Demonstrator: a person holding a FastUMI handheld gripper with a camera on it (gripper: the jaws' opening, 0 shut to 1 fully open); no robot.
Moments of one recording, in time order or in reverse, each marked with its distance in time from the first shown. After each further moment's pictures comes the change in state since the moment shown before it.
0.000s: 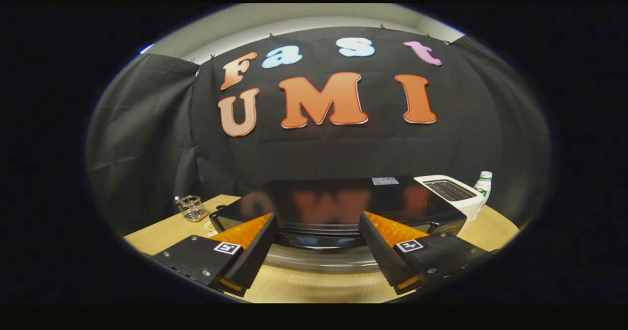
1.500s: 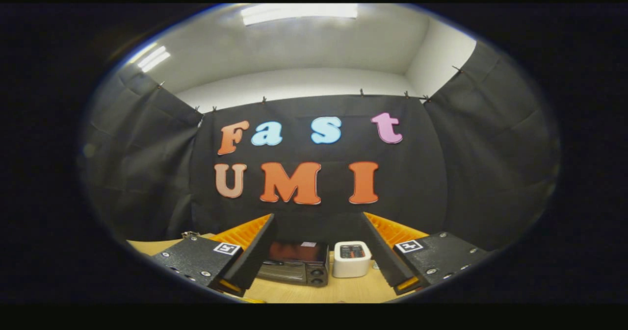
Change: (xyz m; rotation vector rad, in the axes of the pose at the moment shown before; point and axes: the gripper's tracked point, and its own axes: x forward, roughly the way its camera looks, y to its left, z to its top) arm -0.247 -0.124 0.193 -0.059 -0.383 -0.082
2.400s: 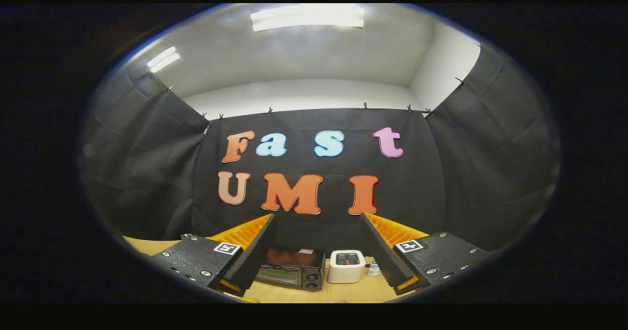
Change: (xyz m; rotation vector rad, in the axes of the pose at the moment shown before) arm -0.027 -0.007 0.043 -0.035 -0.122 0.016
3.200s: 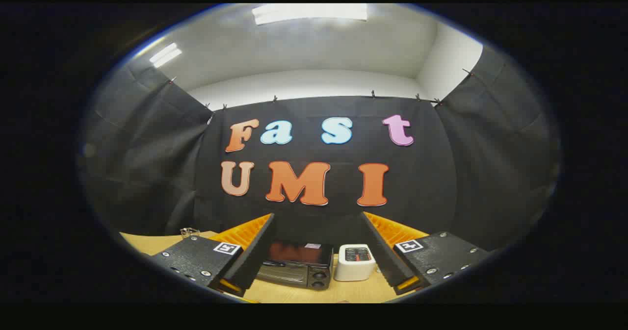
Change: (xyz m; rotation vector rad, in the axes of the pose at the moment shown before) arm 0.033 0.019 -0.047 -0.011 0.050 0.030
